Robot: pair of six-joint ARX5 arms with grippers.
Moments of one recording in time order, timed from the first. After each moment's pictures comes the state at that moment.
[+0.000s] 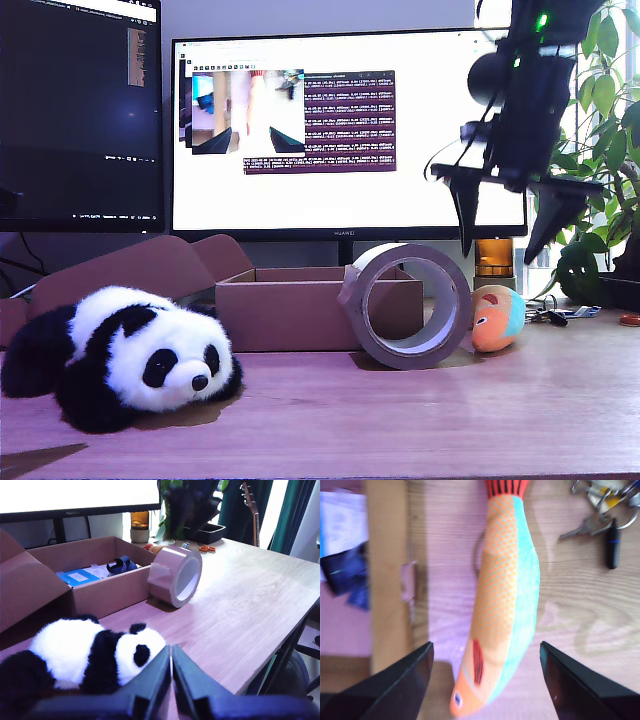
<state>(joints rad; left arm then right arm) -0.46 0.00 0.02 -0.20 0.37 -0.07 0.20 2.03 1.75 -0.95 -0.06 0.26</state>
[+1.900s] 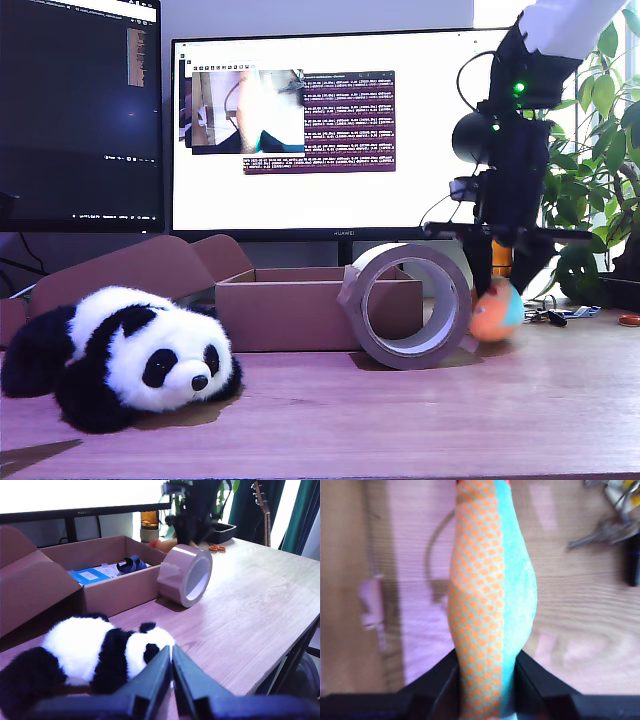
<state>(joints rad) -0.46 0.00 0.02 -0.20 0.33 -0.07 0.22 2.18 1.90 -1.02 0.00 0.26</state>
